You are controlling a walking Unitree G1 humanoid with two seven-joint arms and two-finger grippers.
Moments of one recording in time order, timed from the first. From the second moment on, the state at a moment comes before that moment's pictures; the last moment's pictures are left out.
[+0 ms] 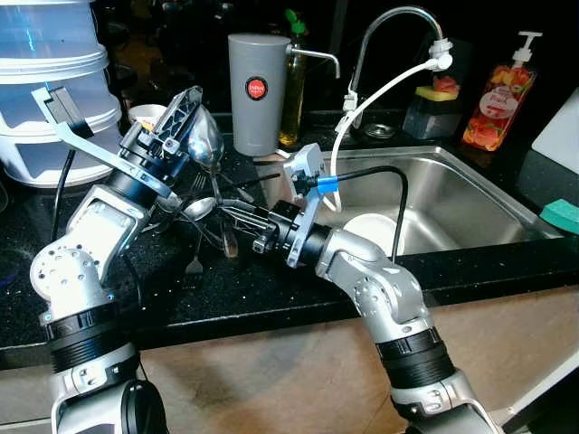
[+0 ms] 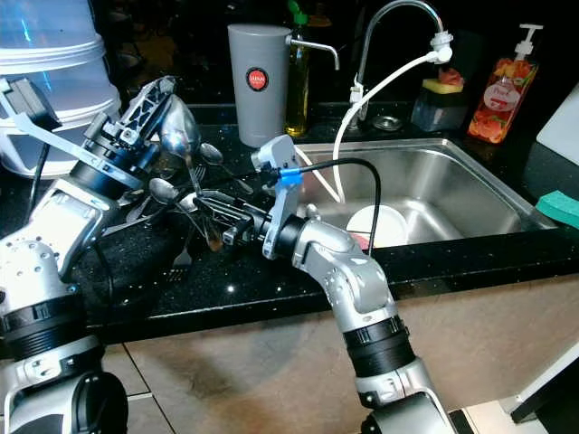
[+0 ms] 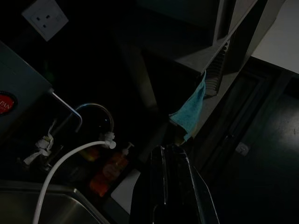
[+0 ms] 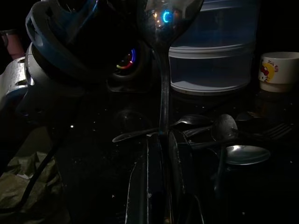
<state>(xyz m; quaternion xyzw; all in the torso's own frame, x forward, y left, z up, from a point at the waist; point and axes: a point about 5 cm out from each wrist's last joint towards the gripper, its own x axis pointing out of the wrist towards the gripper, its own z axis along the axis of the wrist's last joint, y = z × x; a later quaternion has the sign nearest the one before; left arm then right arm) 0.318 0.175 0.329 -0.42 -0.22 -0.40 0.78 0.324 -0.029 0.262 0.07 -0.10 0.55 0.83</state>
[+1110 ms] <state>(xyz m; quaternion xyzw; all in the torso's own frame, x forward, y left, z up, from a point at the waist) 0.346 0.153 0.301 -0.18 -0.17 -0.30 0.92 0.398 -0.125 0.252 0.05 -0.14 0.15 0.98</state>
